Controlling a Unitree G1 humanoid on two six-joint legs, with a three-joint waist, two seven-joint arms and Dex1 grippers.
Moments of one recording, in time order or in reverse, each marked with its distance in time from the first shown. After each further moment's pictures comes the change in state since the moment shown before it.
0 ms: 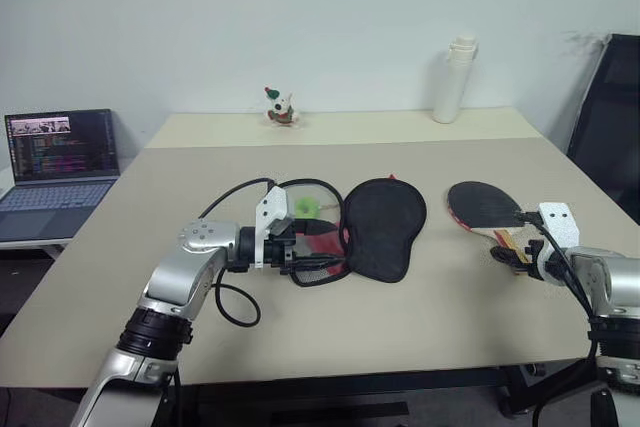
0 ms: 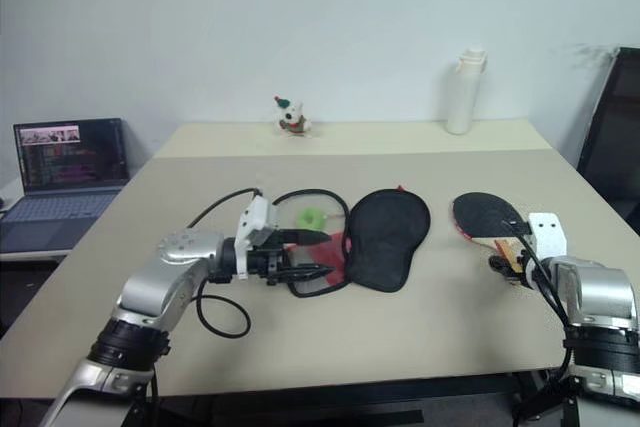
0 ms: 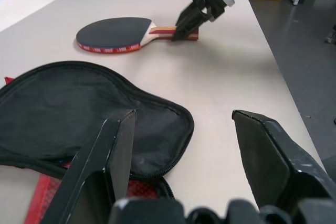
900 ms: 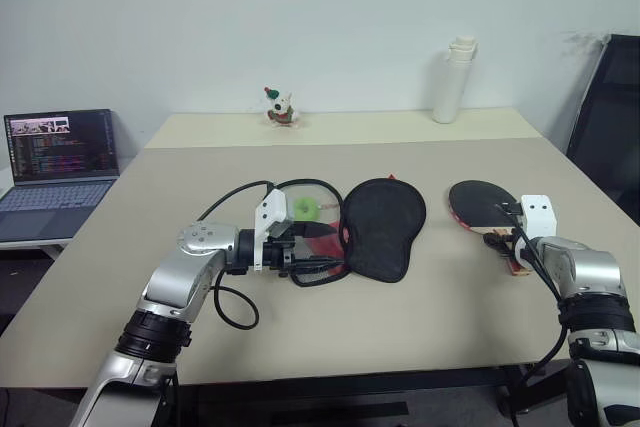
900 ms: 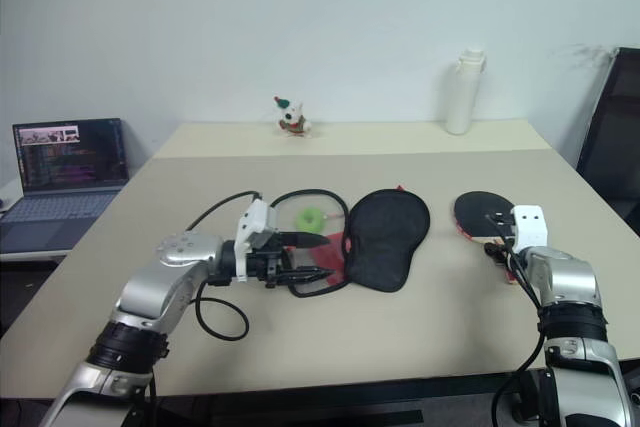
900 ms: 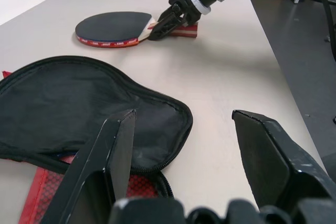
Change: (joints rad) left arm 0.006 0.004 0.000 -0.003 0.006 0.001 0.003; right arm -0.146 0.043 0.067 0.396 -0.008 -0.332 -0.105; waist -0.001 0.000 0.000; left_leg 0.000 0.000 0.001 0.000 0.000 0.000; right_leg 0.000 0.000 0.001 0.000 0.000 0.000
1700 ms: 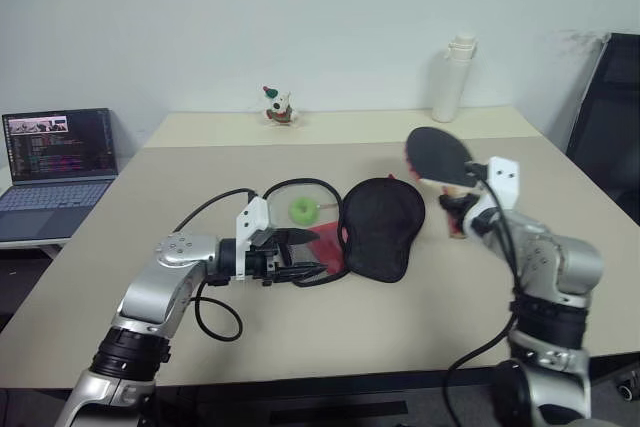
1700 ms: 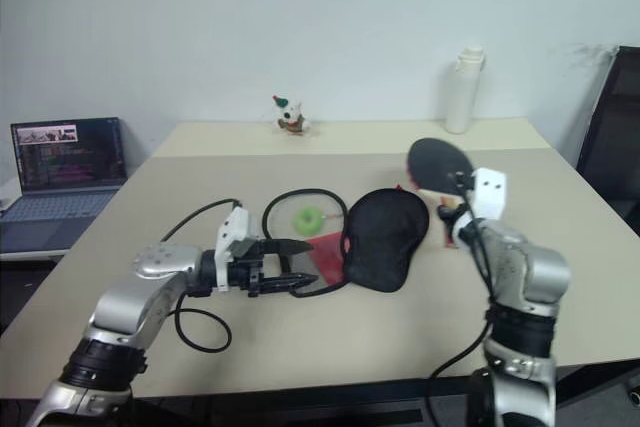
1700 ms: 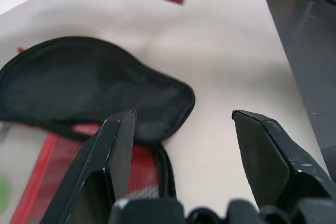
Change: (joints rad) left arm 0.113 0.082 0.078 -0.074 -0.023 0.027 0.022; right arm -0.023 0.497 -0.153 -0.736 0.197 0.481 -0.370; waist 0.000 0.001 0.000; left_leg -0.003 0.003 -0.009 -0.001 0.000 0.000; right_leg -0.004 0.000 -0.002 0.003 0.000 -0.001
